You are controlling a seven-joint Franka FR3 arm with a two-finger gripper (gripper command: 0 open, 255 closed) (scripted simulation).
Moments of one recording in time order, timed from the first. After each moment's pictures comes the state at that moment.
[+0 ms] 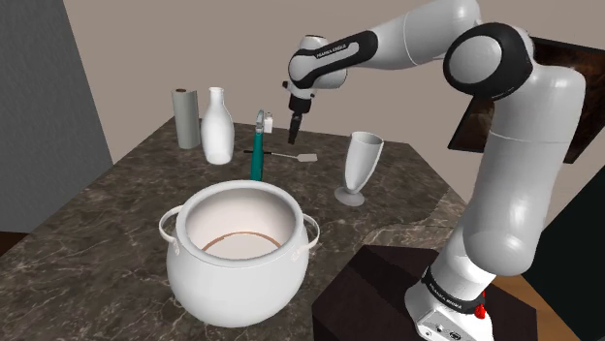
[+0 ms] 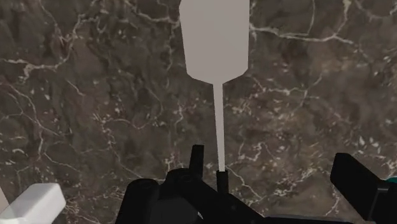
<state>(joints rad) 0.05 0.24 -0.18 -1.81 0.11 2.11 -0.81</state>
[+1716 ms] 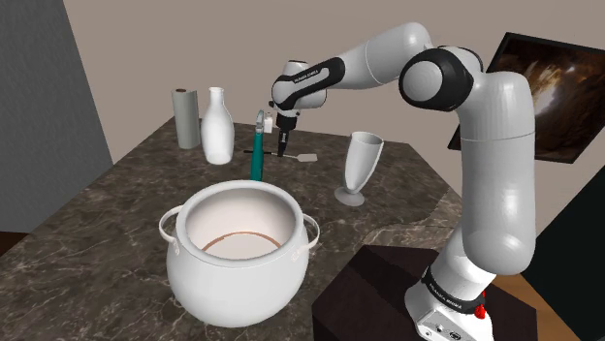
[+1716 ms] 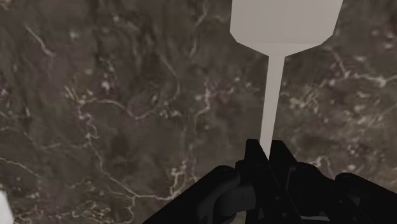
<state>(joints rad) 0.03 0.47 -0.15 -1.67 0.14 2.17 -0.92</state>
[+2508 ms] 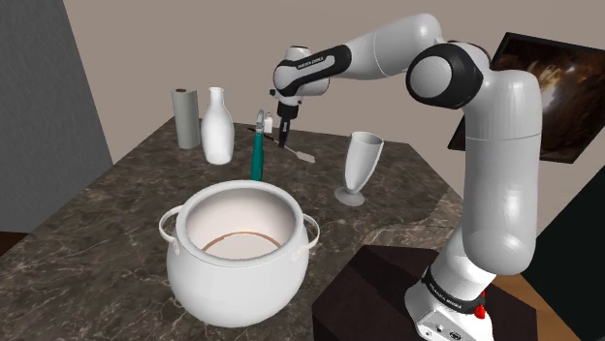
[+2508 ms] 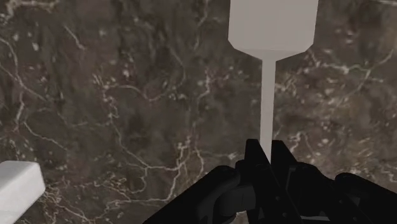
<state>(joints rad) 0.03 0.43 -0.16 -1.62 0.13 2.09 -0.91</state>
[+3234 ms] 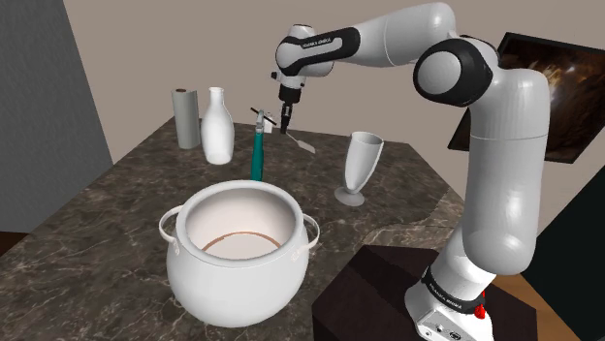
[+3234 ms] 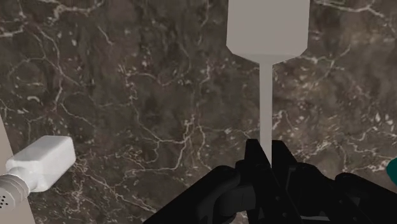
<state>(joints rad) 0.03 0.39 -0.16 -1.54 0.12 1.96 -0.90</state>
